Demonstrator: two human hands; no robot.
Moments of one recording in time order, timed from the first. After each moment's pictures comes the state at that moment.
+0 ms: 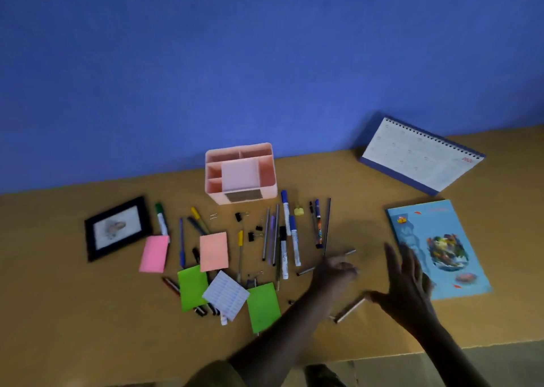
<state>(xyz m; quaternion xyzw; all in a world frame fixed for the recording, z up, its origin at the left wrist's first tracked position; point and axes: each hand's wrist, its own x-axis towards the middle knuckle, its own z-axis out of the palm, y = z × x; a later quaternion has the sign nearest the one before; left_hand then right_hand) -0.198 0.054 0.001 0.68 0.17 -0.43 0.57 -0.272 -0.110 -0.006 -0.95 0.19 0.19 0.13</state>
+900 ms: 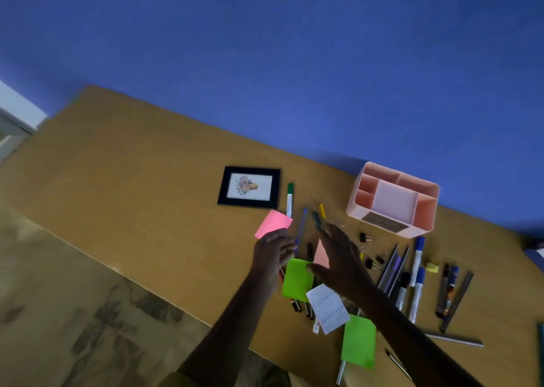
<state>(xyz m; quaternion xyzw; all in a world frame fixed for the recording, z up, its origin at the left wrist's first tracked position) -0.144 0.437 0.006 0.44 0.46 -0.07 0.77 -0.109 0.251 0.006 -0.93 -0.24 0.20 0.21</state>
